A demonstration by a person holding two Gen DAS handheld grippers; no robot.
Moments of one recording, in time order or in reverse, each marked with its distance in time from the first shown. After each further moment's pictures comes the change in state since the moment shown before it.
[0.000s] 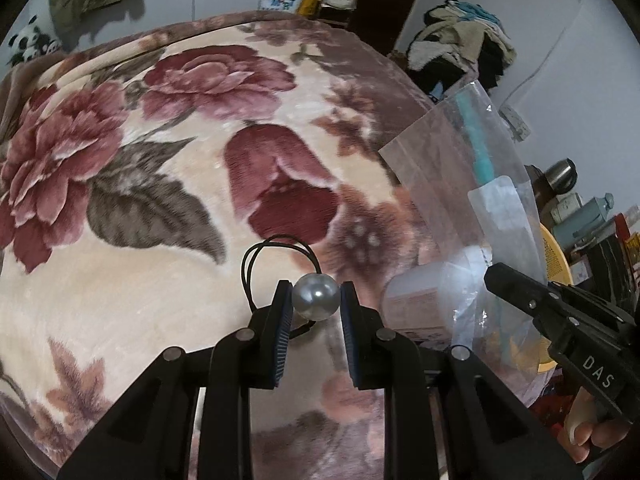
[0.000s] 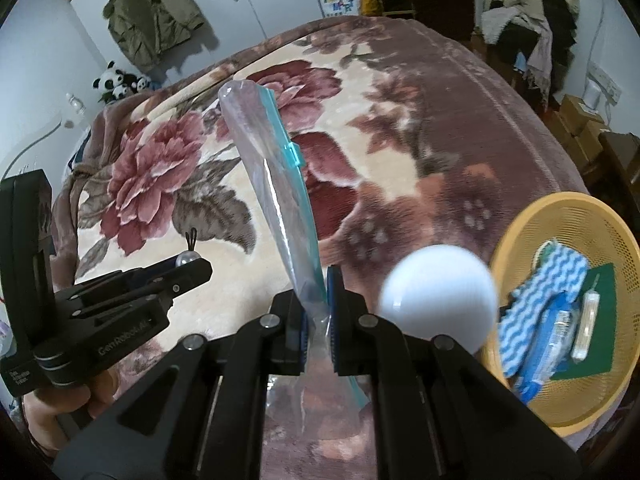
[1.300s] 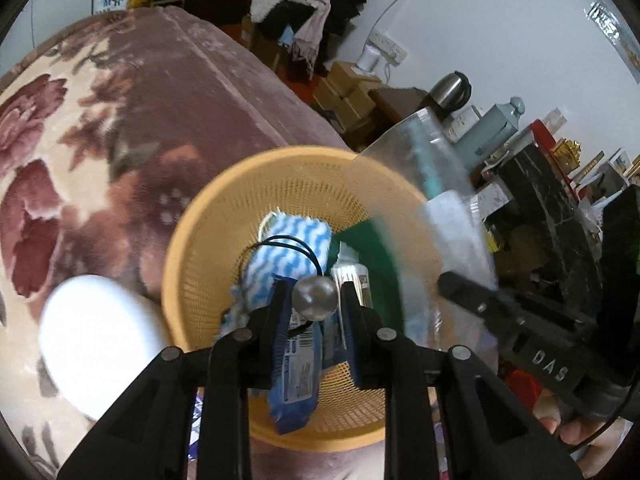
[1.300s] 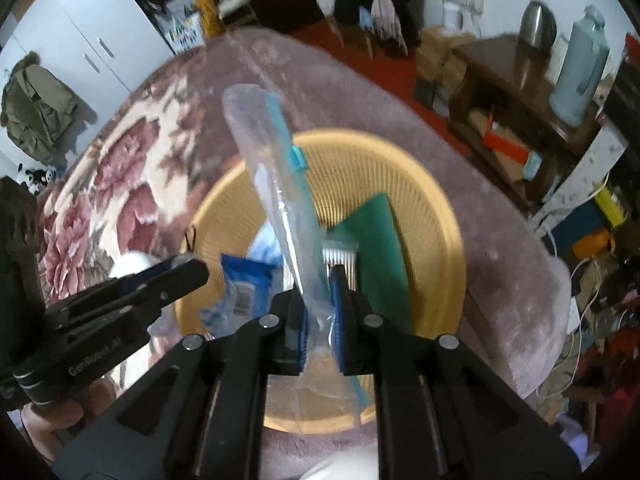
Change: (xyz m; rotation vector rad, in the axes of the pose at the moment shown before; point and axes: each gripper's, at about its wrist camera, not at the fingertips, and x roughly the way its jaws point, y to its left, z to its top) left arm 0.098 -0.301 -0.013 0.275 0.152 -0.300; right arm -0.068 -0.253 -0.042 0.357 0.027 -0.197
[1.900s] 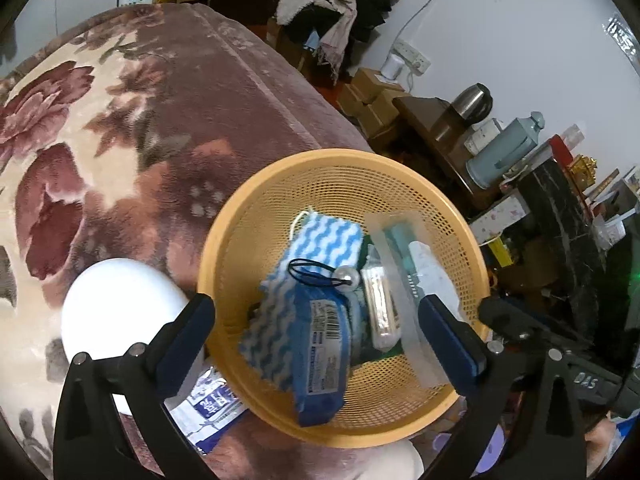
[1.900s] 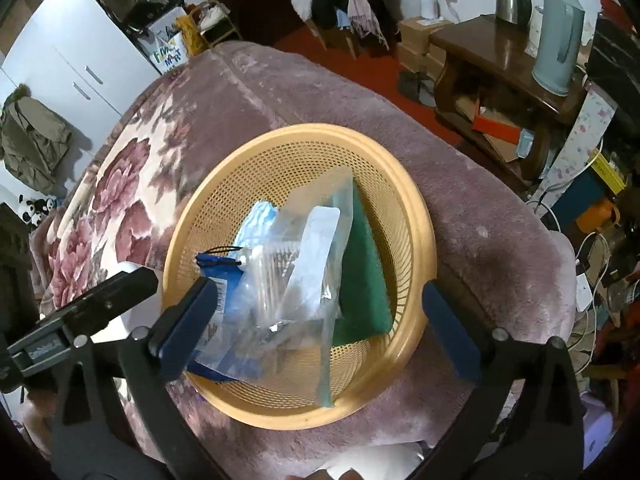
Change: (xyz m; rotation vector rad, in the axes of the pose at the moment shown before) left arm -0.013 0.025 -0.006 -0.063 -0.034 0.058; right arm -0.011 -0.035 -0.014 0.099 -0.072 0.027
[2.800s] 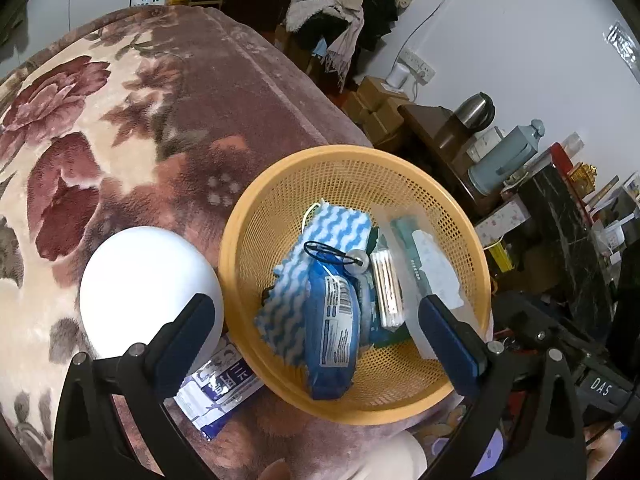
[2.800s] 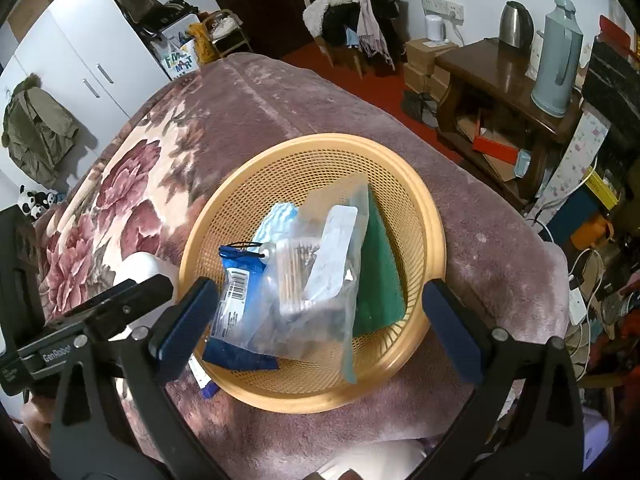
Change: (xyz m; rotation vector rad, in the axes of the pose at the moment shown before) left arm -0.016 0.009 -0.022 -0.016 -0.031 0.004; right arm -0.017 0.023 -0.014 -0.049 -0.063 -0.017
